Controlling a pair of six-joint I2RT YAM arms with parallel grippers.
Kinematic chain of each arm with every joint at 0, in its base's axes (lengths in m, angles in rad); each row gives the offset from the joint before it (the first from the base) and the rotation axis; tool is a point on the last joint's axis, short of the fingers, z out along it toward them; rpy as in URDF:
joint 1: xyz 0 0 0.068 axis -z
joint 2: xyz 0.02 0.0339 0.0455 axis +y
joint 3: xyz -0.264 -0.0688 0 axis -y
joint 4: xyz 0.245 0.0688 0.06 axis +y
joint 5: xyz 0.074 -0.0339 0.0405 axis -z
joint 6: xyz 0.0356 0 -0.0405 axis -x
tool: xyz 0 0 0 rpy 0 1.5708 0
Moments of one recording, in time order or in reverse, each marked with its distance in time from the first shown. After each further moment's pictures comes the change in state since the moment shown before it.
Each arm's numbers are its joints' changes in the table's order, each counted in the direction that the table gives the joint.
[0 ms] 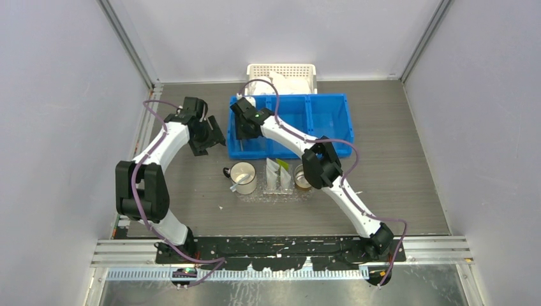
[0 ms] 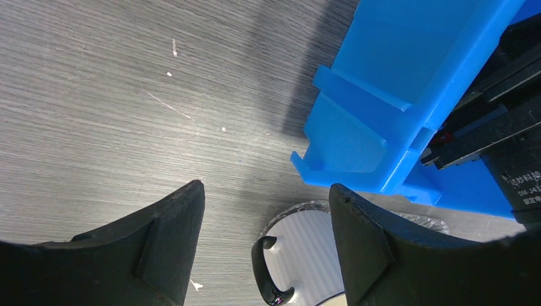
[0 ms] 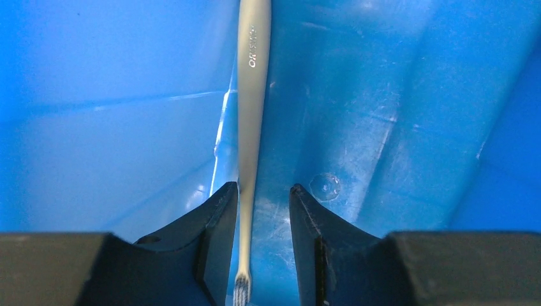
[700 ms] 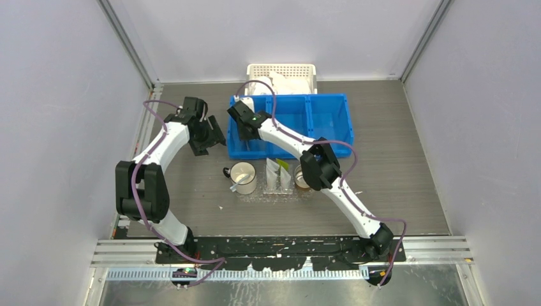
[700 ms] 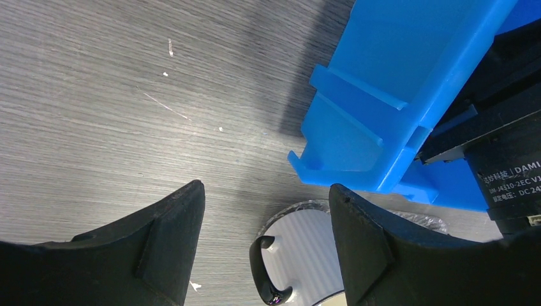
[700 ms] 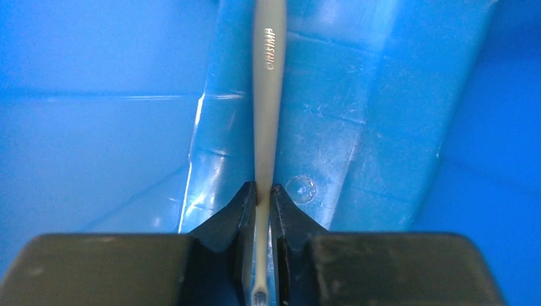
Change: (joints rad) left arm 0.000 0.000 0.000 -0.003 0.008 0.000; right arm -0.019 0.011 0.003 0.017 0.150 0.062
